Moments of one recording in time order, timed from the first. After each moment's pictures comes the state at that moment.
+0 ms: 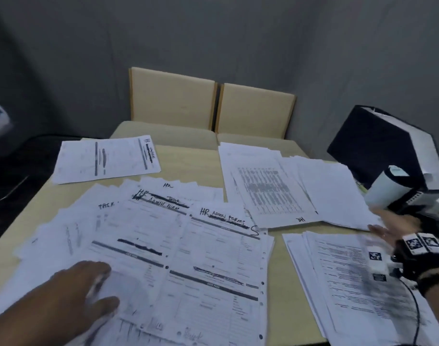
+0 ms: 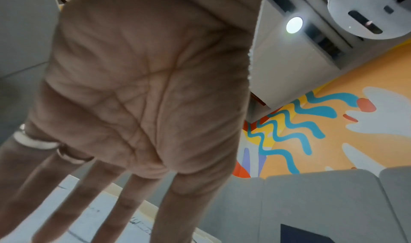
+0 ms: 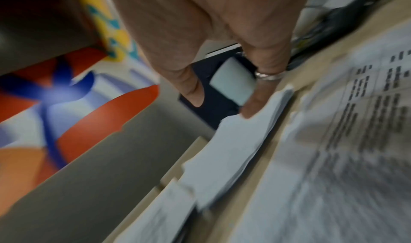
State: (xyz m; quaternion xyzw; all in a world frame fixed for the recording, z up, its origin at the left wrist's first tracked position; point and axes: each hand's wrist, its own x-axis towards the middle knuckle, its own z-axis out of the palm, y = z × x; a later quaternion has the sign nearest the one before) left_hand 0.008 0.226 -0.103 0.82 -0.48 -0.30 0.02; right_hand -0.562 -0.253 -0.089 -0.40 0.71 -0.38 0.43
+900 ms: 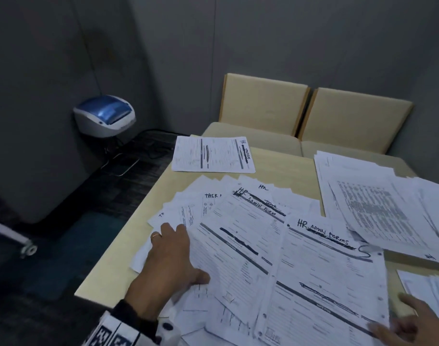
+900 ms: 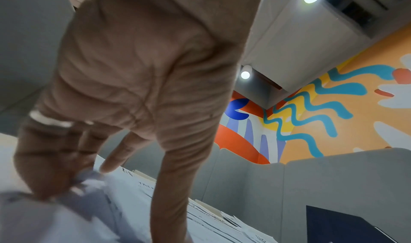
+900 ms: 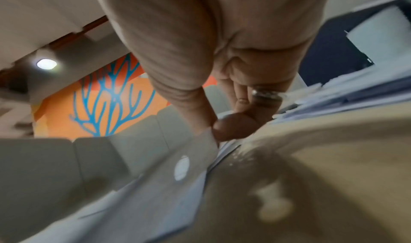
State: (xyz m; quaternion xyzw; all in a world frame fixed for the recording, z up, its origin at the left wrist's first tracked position) left_hand 0.002 0.221 -0.073 0.91 -0.32 -0.25 0.07; right_hand -0.354 0.020 -0.099 -0.67 0.56 -0.10 0.47
